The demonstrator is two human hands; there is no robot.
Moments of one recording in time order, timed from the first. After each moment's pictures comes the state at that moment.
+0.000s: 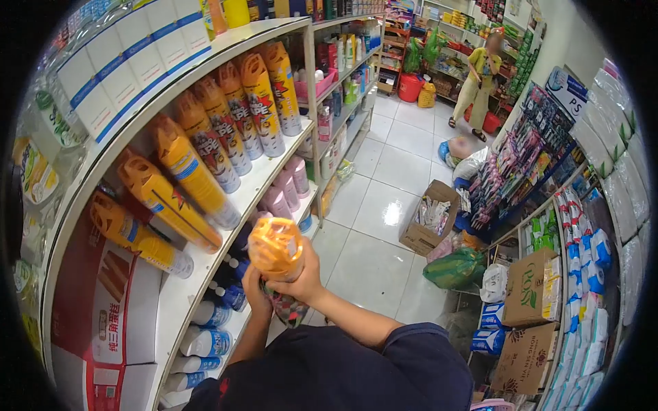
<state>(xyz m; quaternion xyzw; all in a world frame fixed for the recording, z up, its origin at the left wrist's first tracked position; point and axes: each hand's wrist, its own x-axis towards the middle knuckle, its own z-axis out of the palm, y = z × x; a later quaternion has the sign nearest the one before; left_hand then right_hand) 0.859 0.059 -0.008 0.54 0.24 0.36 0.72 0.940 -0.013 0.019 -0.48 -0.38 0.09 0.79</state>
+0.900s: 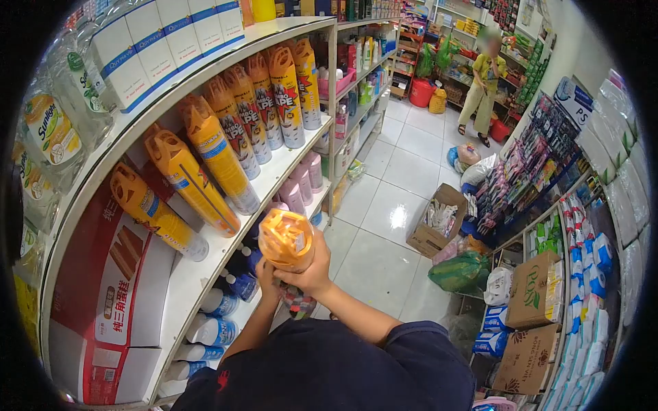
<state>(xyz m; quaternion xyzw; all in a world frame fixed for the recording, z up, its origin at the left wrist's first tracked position) 0.841 0.076 -0.037 0.53 0.19 0.41 0.71 0.908 -0.001 0.015 -0.49 -0.38 0.03 0.78</state>
